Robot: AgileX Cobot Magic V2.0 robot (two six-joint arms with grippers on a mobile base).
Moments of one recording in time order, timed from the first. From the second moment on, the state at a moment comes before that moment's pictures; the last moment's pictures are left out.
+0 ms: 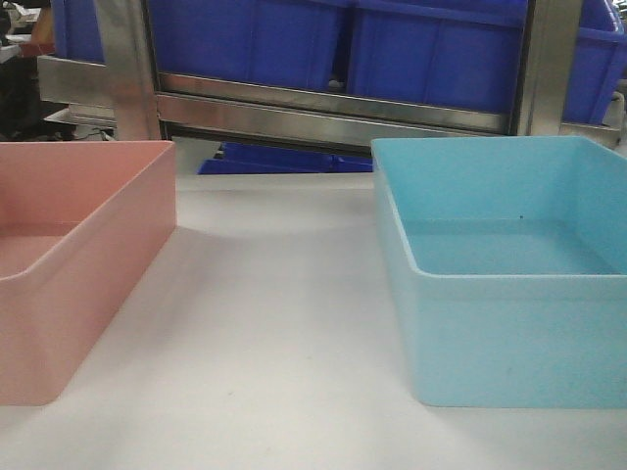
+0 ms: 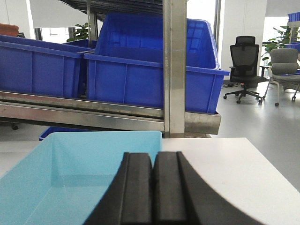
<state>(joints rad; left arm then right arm) -0.09 0.73 -0.53 -0.11 0.53 -0.03 -0.01 -0.01 0.03 -0.04 -0.10 0.12</state>
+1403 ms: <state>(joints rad) 0.20 2.01 -1.61 -0.09 1.11 0.23 -0.01 -0.01 0.03 -0.04 -0.10 0.12</state>
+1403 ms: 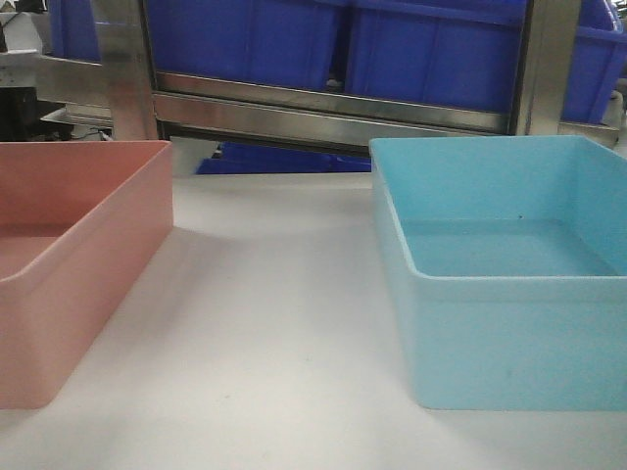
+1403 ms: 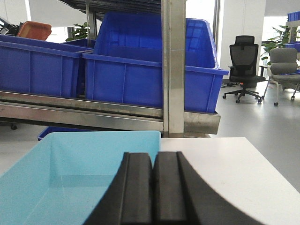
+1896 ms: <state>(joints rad) 0.20 2.03 -1.68 -0.13 1.19 0.23 -0.01 -0.01 0.03 -0.04 -0.10 0.12</state>
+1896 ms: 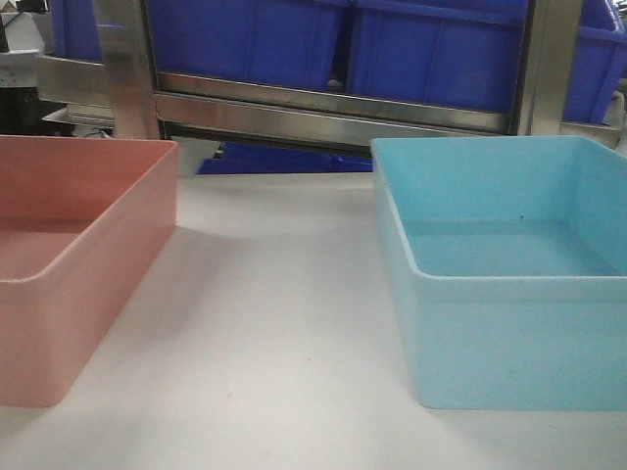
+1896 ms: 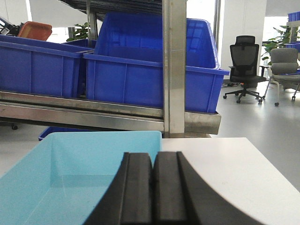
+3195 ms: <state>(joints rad) -0.38 2.00 -1.59 -0.29 1.08 -0.17 -0.01 -0.01 0.03 -0.04 -0.10 0.12</state>
